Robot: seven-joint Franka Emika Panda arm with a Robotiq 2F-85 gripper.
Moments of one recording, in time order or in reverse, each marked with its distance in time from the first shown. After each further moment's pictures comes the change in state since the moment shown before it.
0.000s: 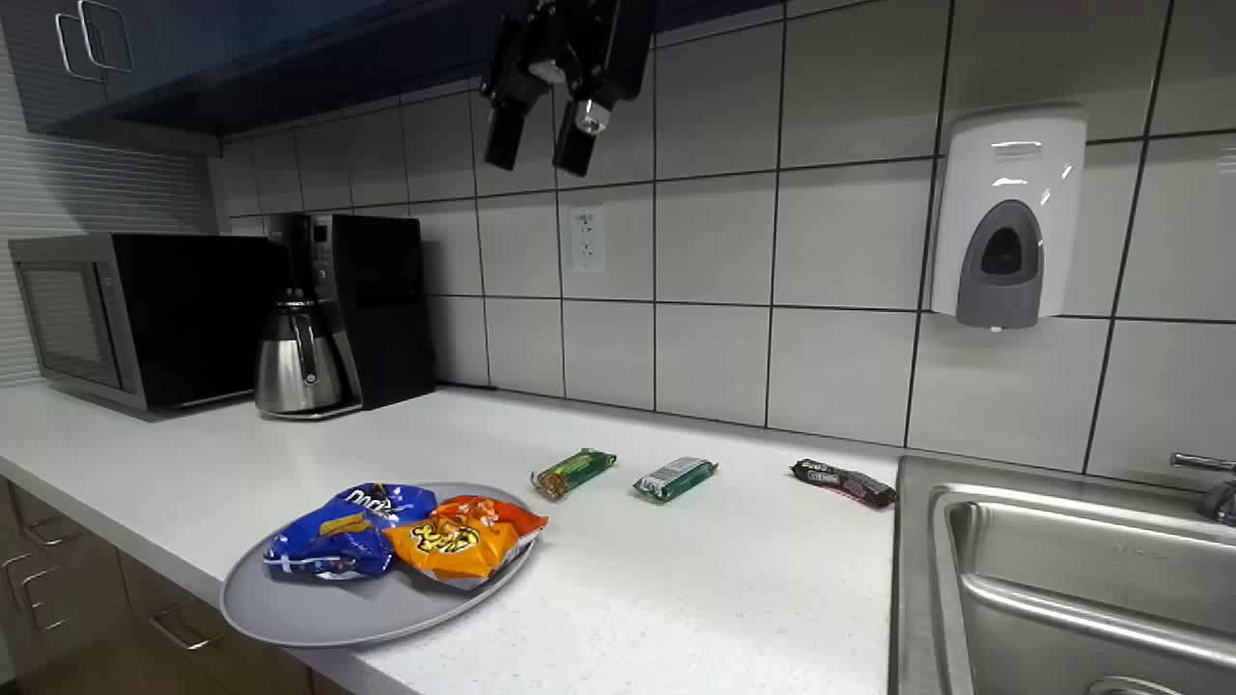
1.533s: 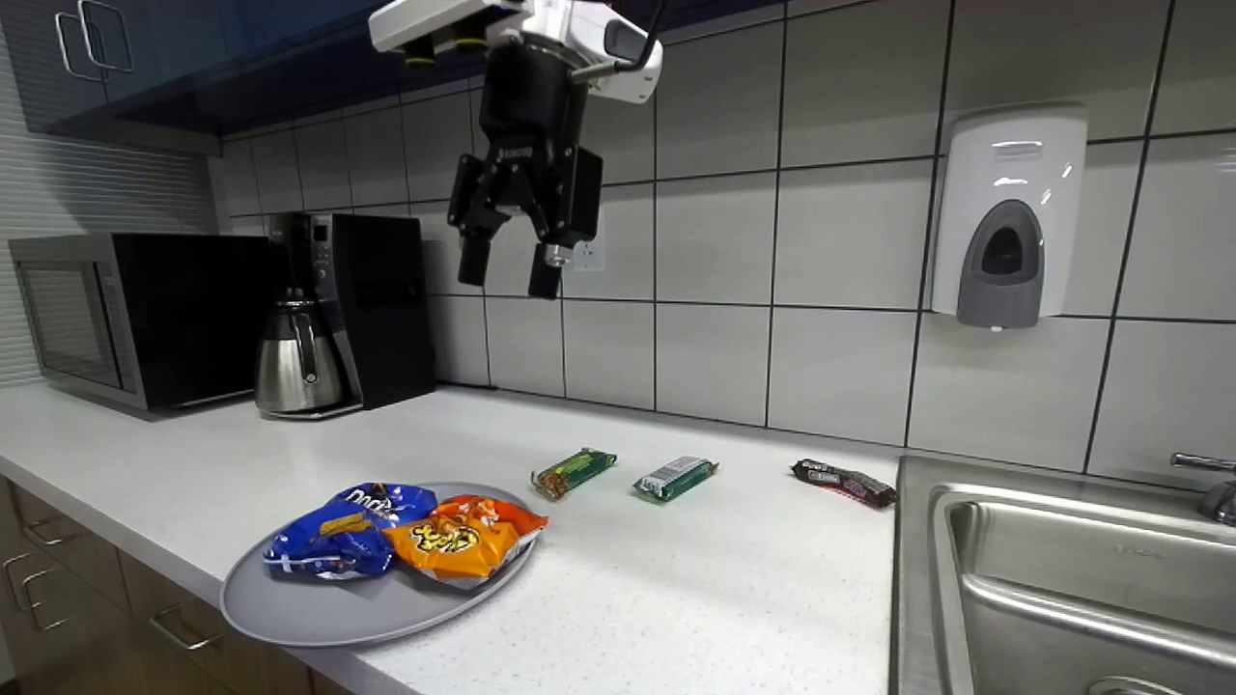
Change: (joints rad) arm 0.039 0.065 0.126 -0.150 -0.040 0.233 -0.003
